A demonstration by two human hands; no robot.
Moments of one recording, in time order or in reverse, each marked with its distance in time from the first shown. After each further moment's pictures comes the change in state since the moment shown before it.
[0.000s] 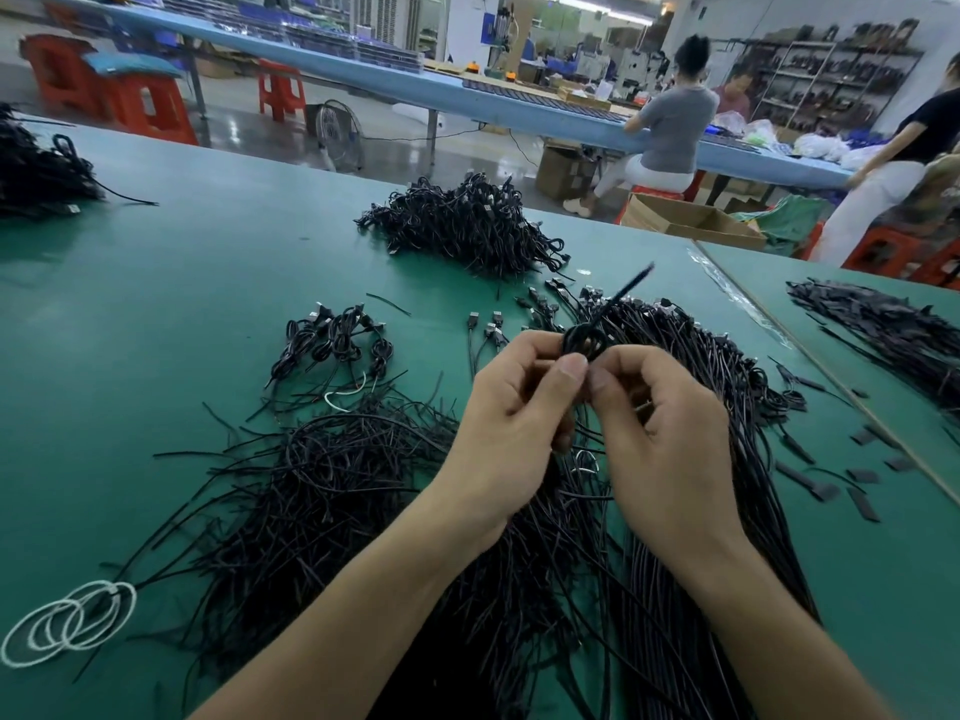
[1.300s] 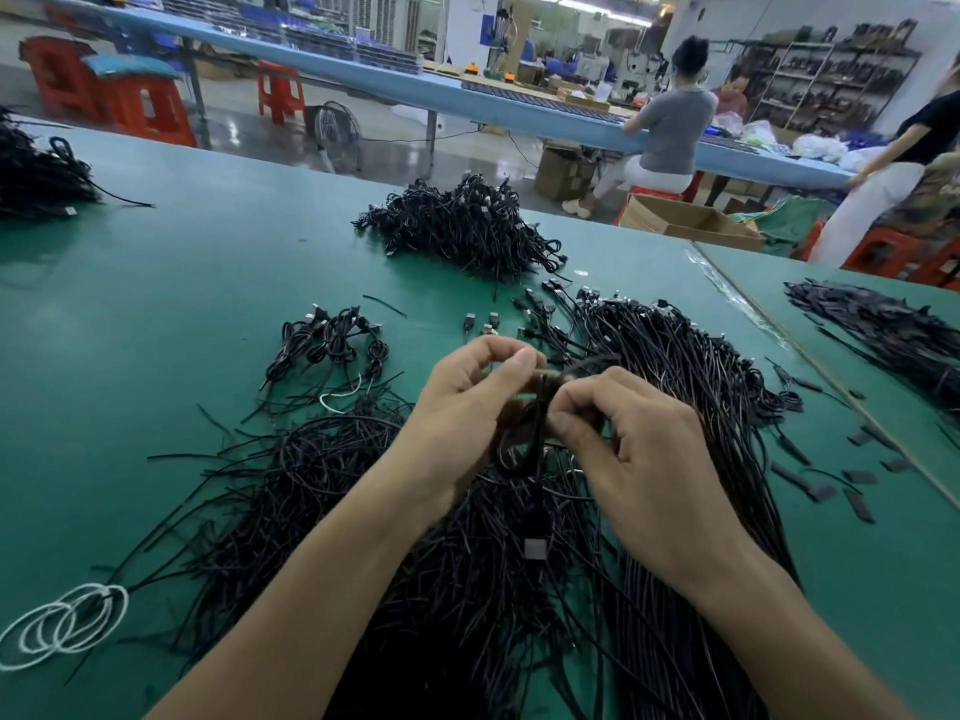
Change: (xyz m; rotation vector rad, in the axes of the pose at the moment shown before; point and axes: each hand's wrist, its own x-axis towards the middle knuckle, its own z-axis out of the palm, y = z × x) left_hand 0.010 0.002 -0.027 -0.128 -0.021 -0.166; right_hand -0.004 0.005 -0.009 -0.160 -0.233 -0.145
